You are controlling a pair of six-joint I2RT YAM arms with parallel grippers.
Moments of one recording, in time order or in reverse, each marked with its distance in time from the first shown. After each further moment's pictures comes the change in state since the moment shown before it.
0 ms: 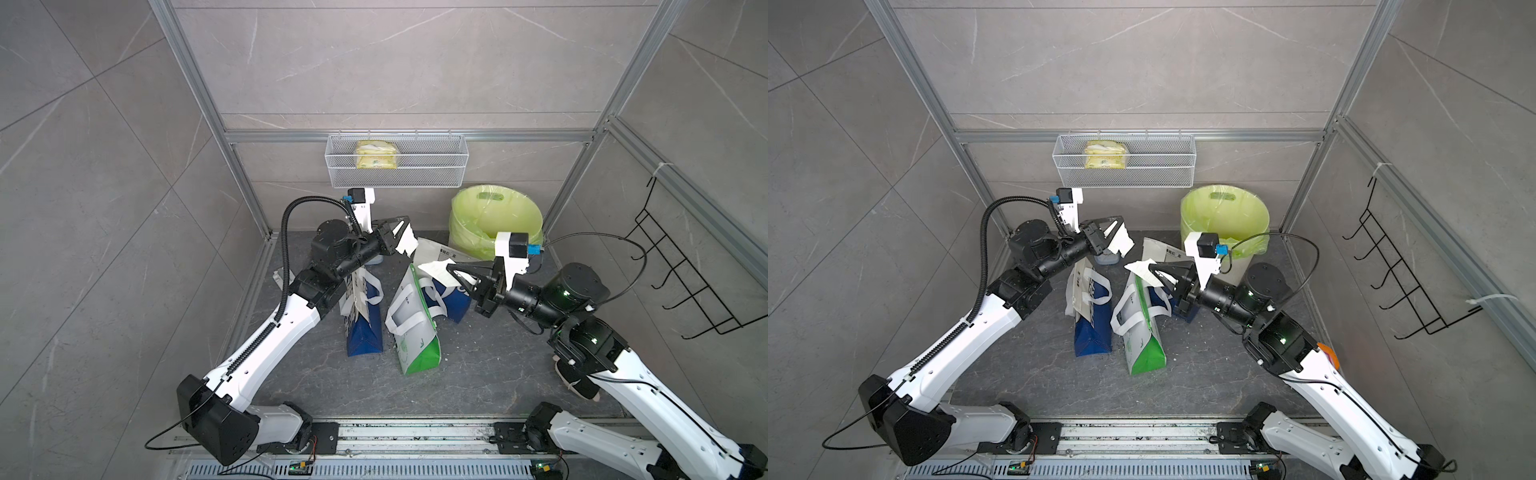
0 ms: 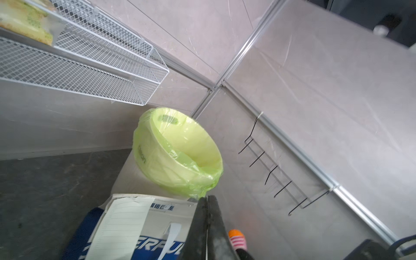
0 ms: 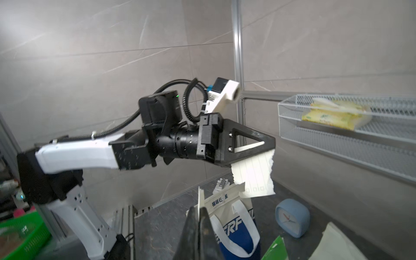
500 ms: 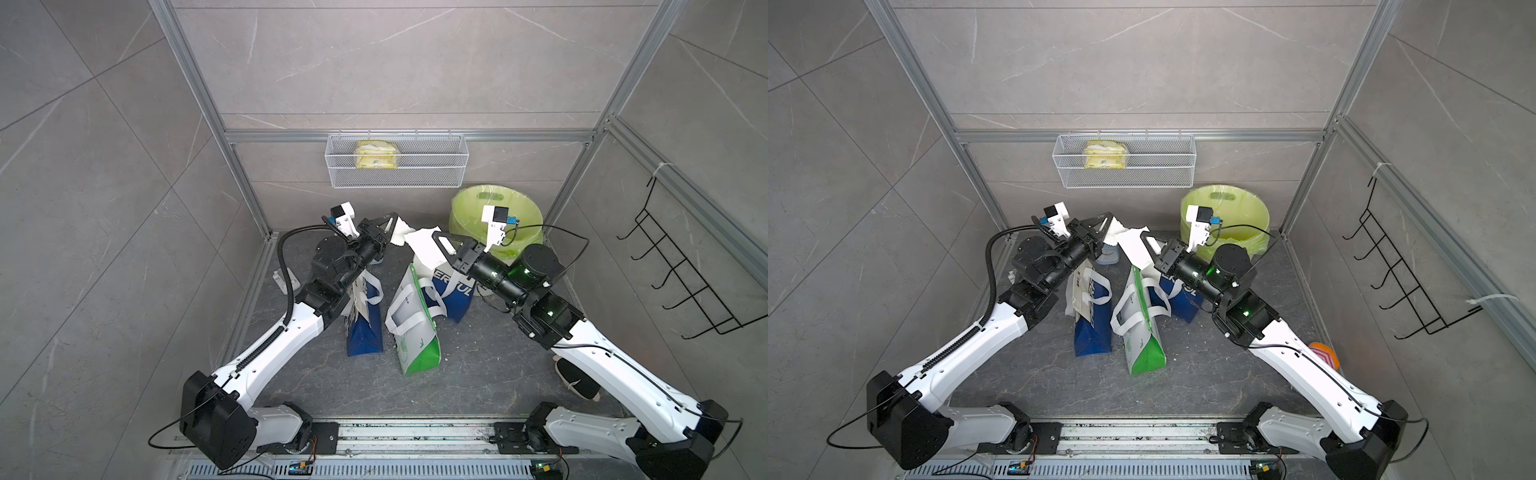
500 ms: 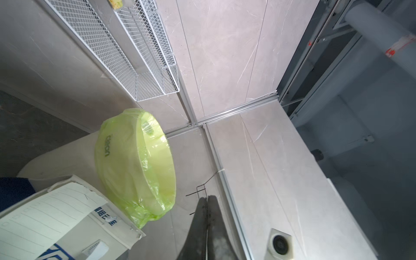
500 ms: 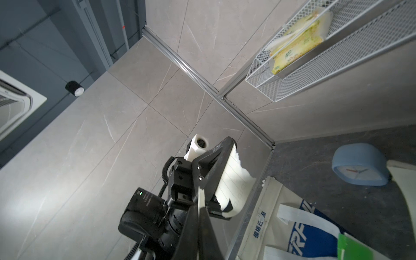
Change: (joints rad) left arm -0.006 -0.017 -0.153 0.261 -0.166 -0.563; right arm 0.000 0.209 0.056 0.166 0.193 0.694
